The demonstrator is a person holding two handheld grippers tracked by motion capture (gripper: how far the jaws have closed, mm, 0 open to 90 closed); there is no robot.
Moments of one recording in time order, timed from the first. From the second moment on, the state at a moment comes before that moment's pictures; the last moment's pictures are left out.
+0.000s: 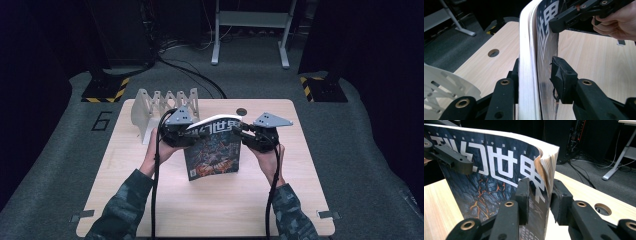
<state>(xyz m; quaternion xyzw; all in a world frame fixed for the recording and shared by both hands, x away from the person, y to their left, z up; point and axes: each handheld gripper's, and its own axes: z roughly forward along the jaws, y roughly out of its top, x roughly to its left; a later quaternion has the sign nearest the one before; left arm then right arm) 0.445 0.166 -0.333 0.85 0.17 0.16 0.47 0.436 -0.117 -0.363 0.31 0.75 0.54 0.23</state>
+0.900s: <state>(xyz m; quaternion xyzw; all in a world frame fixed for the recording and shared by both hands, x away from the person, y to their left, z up) 0.442 0.164 -0.331 0.85 0.16 0.15 0.47 0.441 -0.162 -0.488 0.45 0.78 0.40 0.15</state>
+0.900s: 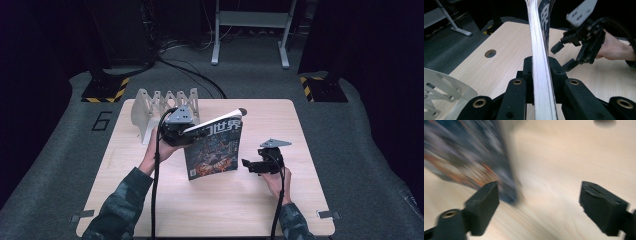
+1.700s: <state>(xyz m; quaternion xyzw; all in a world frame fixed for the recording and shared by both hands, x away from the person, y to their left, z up) 0.433 0.159 -0.325 0.86 0.19 0.15 0.46 0.452 -0.169 -0.529 0.49 0.78 0.34 0.20</state>
